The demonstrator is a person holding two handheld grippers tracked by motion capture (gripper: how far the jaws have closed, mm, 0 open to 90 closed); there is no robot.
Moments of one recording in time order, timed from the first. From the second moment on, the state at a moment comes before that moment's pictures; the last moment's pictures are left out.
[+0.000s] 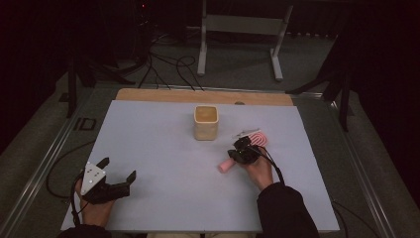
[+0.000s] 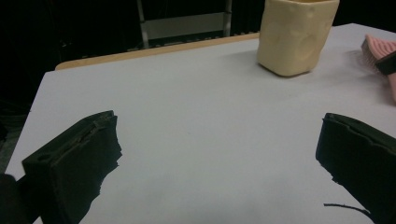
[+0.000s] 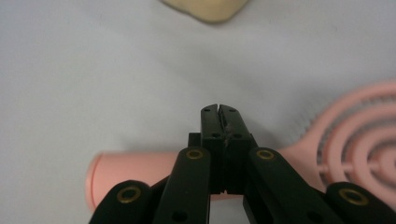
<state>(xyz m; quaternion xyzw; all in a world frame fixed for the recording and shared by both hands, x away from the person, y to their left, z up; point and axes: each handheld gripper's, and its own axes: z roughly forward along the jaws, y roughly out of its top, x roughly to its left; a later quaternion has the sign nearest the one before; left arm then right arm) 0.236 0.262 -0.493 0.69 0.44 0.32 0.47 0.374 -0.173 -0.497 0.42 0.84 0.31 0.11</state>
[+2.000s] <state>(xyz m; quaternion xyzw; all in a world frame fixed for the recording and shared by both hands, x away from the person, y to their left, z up) 0.236 0.261 -0.492 0.69 0.44 0.32 0.47 0.305 -0.256 -0.448 0.39 0.76 0.46 0.23</state>
